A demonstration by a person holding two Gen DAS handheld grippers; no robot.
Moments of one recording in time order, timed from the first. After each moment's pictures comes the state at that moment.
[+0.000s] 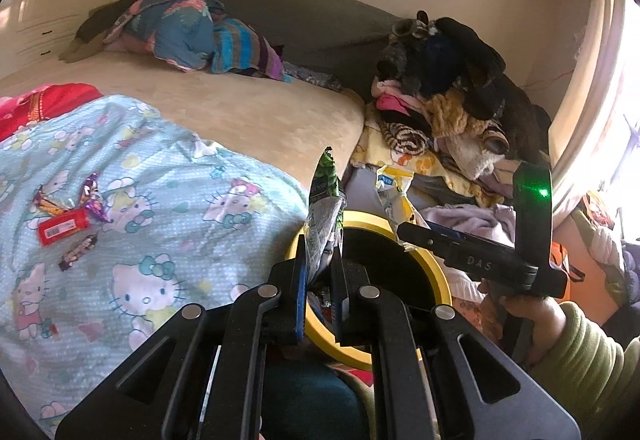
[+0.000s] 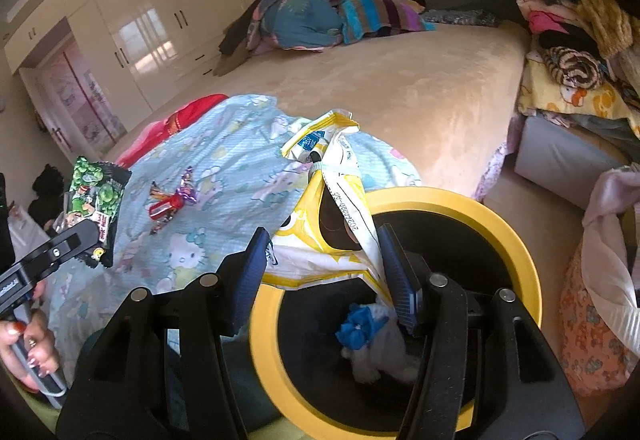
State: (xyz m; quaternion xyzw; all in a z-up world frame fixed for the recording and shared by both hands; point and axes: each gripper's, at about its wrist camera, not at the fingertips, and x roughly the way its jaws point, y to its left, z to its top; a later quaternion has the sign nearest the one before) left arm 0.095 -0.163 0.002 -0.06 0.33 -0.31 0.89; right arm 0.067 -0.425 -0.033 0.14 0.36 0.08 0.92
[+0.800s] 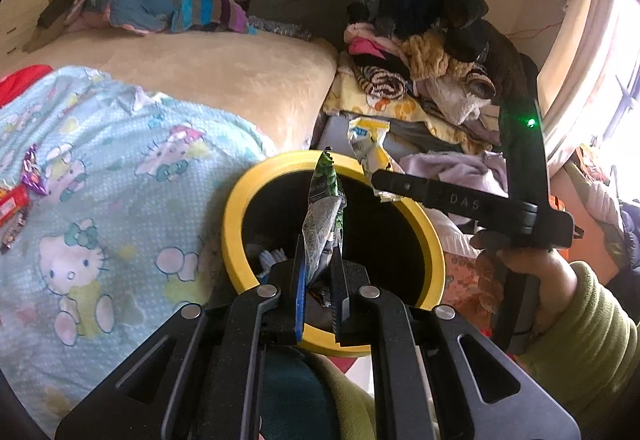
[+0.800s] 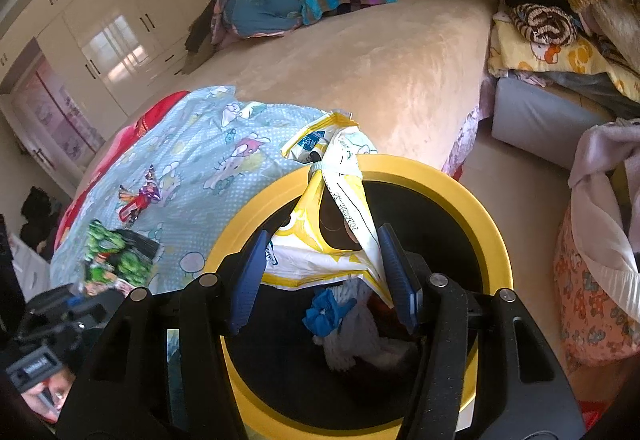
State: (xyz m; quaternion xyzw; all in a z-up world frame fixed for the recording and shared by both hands) left arm 0.096 -0.231 -0.055 -0.02 0.39 -0.35 0.85; right arm 0.074 -0.468 -0.068 0.18 0.39 0.04 0.90
